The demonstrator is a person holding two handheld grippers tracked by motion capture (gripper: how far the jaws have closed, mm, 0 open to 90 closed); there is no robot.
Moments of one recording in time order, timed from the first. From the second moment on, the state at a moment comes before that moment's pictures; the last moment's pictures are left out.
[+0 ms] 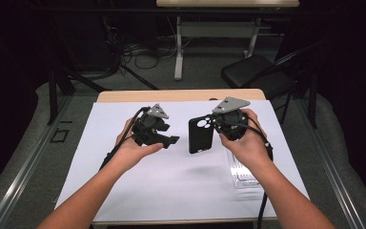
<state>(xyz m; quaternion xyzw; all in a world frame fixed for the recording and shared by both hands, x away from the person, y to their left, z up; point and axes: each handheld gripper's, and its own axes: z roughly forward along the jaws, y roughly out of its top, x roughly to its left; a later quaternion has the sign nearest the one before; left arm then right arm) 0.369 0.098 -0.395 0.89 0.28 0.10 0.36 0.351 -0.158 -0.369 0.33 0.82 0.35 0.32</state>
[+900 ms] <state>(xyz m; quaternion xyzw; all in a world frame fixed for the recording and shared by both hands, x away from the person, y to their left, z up) 0.373 0.133 -0.402 0.87 0.32 0.11 0.37 0.380 -0.235 -0.336 0.38 0.78 0.37 0.34</state>
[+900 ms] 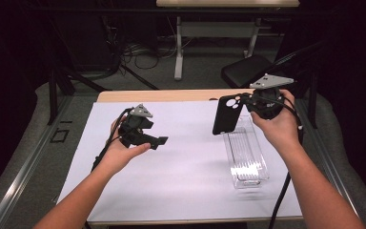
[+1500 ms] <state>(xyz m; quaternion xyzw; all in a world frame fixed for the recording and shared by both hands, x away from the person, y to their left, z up) 0.372 0.148 -0.403 0.86 0.34 0.12 0.38 0.392 -0.260 -0.333 0.39 0.76 0.36 0.36</state>
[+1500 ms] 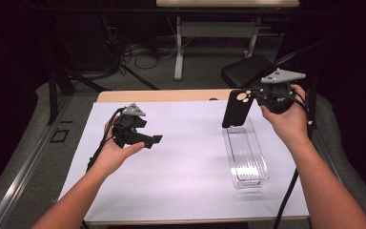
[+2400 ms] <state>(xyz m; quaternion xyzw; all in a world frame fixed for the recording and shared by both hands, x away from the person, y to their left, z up) 0.371 0.158 -0.412 0.85 0.35 0.11 0.39 0.411 -0.285 -0.347 0.39 0.76 0.35 0.38</state>
